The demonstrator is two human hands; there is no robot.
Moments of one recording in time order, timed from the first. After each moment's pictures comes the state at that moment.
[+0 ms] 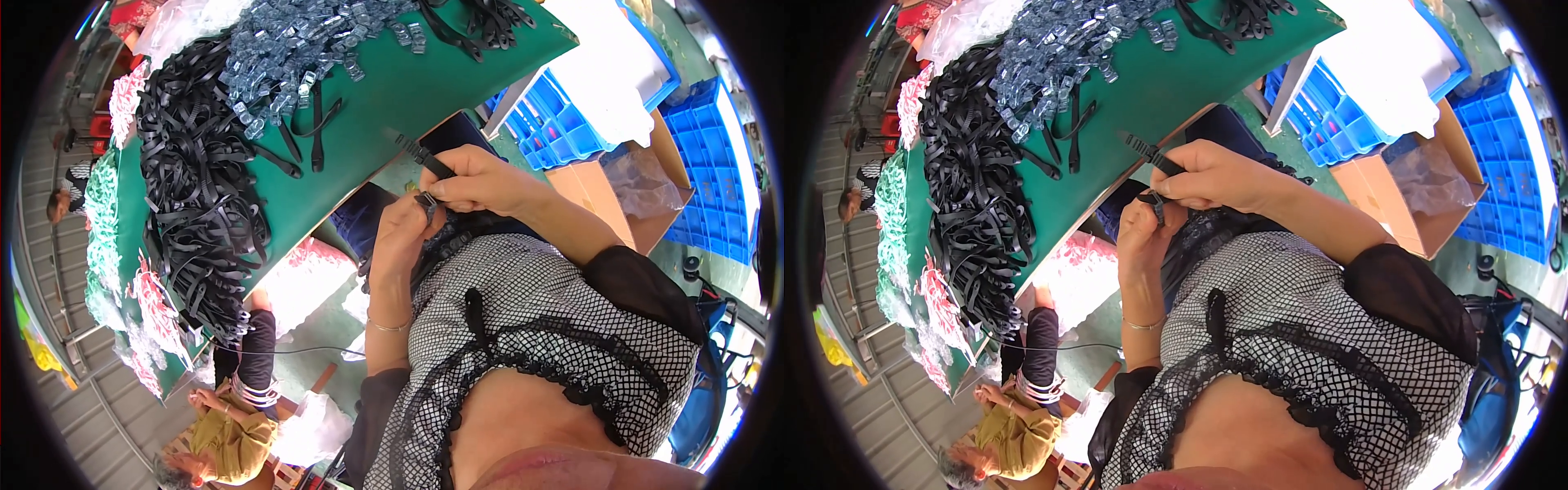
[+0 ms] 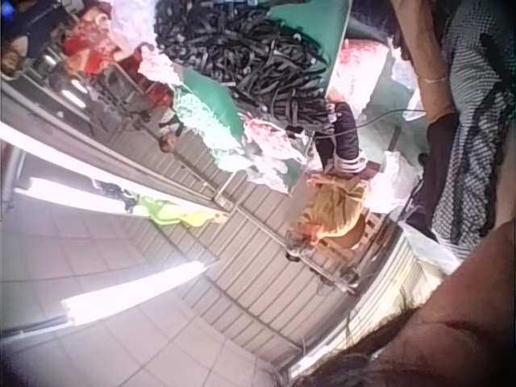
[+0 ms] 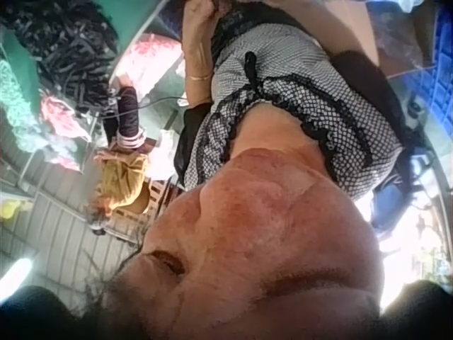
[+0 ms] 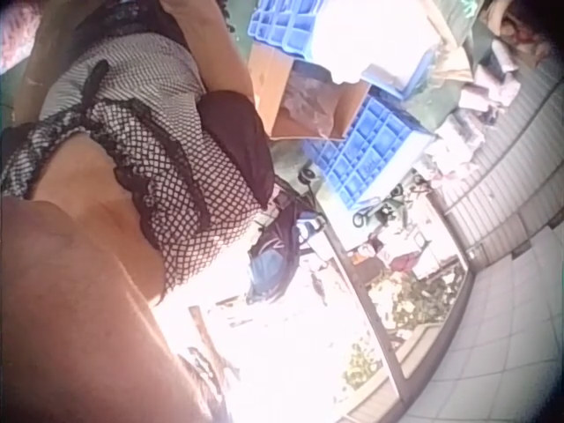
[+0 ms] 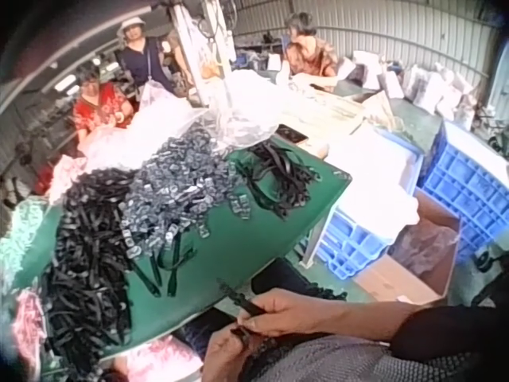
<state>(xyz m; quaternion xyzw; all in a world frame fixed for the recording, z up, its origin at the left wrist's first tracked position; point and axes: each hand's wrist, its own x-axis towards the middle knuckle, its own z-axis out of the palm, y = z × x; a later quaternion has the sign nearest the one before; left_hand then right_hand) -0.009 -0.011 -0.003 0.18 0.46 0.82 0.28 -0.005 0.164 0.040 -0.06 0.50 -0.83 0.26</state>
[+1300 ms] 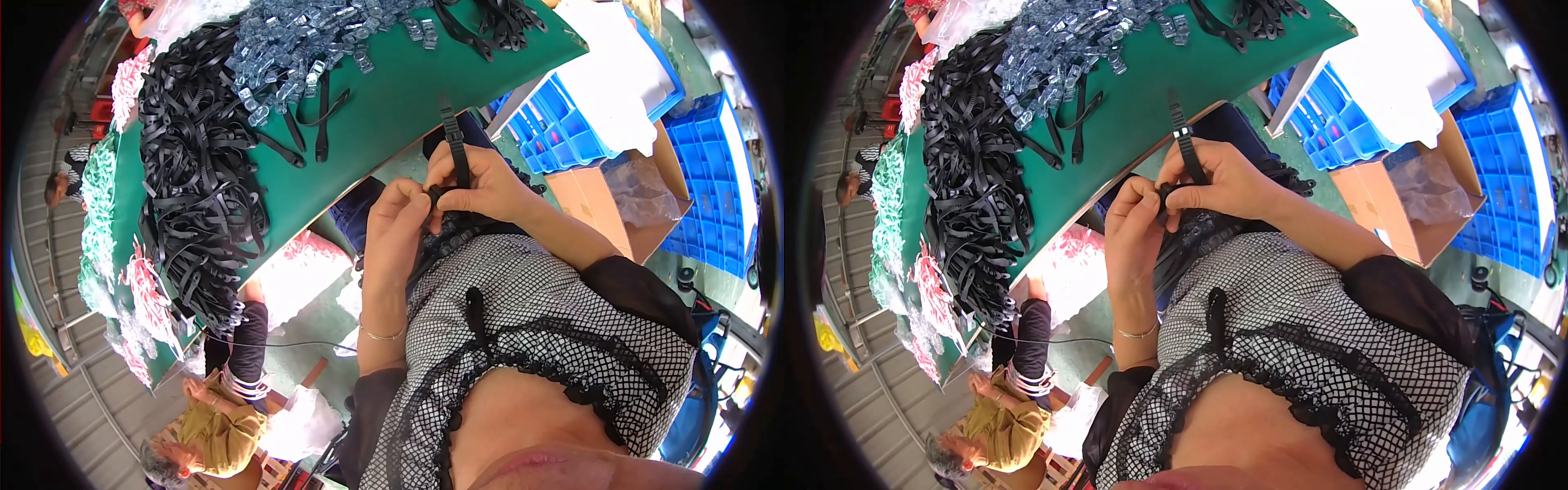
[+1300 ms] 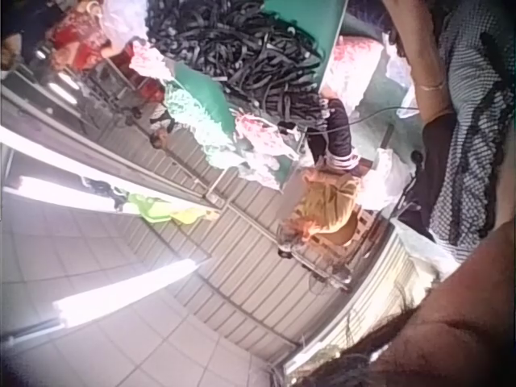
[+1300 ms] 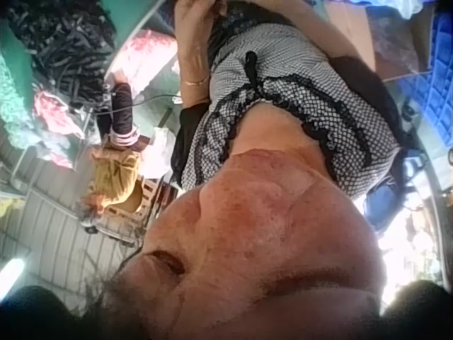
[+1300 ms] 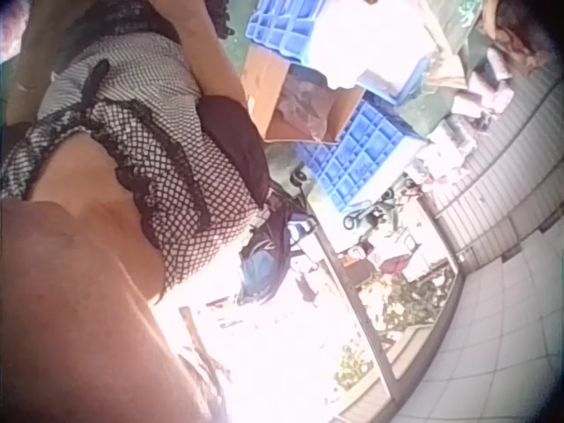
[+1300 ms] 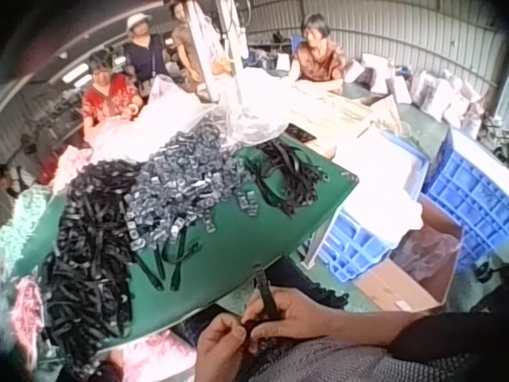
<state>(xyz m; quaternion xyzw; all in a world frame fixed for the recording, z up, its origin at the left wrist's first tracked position) -0.002 -0.008 0.033 0.05 0.44 0.85 0.27 -0.001 0.158 0.018 -0.17 0.62 -0.76 0.04</state>
